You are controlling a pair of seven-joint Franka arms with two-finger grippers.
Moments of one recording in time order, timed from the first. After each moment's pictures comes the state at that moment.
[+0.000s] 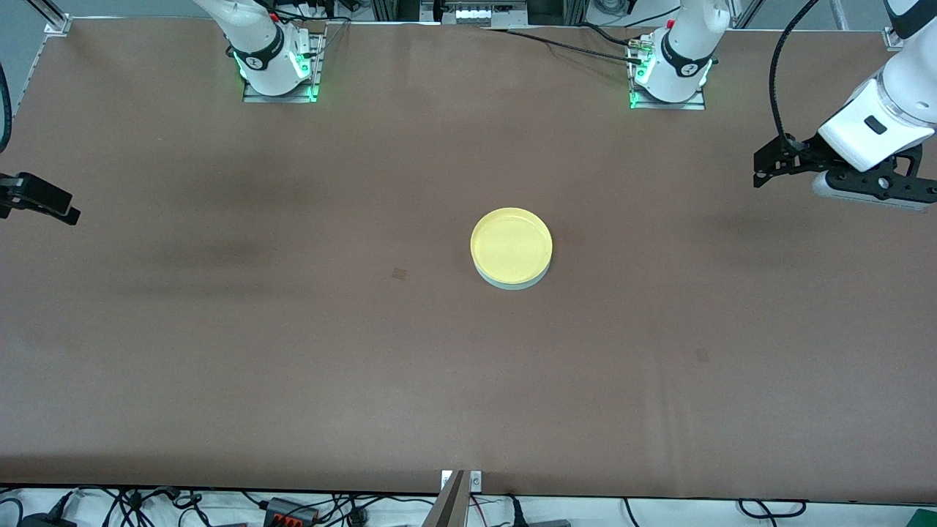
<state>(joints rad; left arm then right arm) -0.03 -0.03 -0.05 -1.69 -0.01 1.64 0.06 -0.03 0.19 -0.03 -1.35 -0.03 1.56 0.02</state>
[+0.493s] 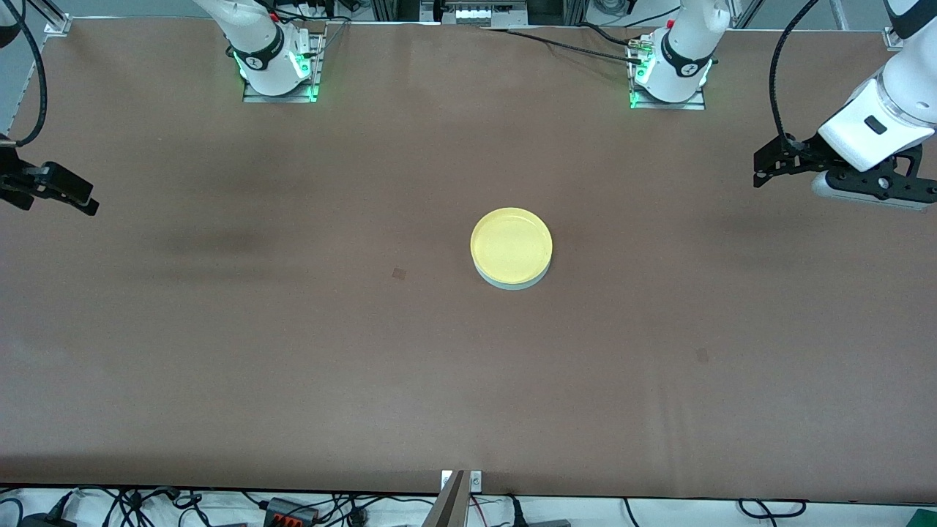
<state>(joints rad) -0.03 -0.03 -0.05 -1.69 -0.01 1.64 0.06 -0.03 0.04 -0.03 -1.59 -0.03 1.70 0.01</state>
